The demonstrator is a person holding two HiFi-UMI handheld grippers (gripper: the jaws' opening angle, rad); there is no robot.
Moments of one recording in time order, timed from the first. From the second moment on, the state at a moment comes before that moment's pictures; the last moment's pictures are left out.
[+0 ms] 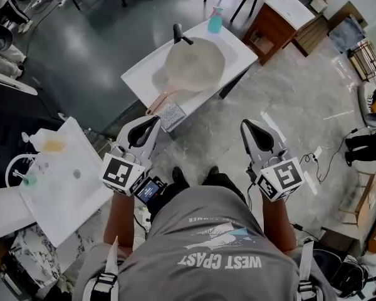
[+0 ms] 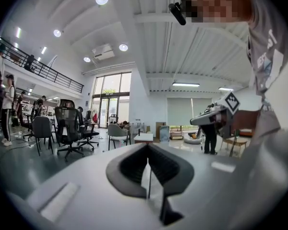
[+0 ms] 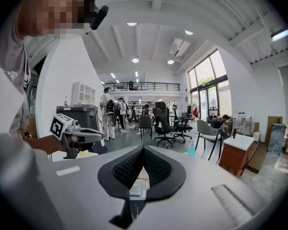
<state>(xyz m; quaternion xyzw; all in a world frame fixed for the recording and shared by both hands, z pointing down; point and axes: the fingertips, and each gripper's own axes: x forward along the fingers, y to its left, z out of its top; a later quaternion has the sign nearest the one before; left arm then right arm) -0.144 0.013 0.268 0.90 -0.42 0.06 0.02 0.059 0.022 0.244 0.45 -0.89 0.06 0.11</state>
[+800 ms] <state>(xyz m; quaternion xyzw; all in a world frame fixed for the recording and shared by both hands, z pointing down) -0.129 -0.059 0.419 0.87 -0.42 0.21 0.11 0.040 -0.084 0.321 0.37 -0.91 0.12 0.14</state>
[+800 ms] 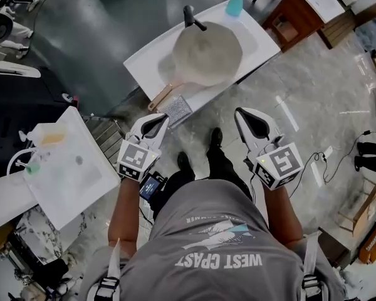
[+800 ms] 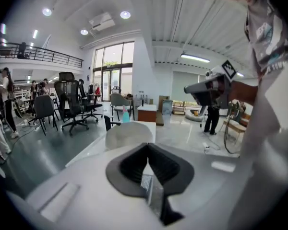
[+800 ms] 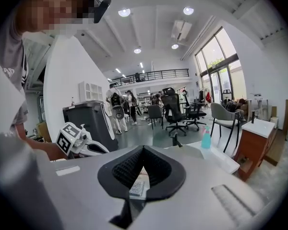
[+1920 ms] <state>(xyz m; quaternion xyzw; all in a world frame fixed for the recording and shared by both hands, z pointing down) -0.116 -0.085 0.667 0.80 -0.38 0.43 0.16 0.048 -0.144 0.441 0.32 -0.90 0.21 0.21</state>
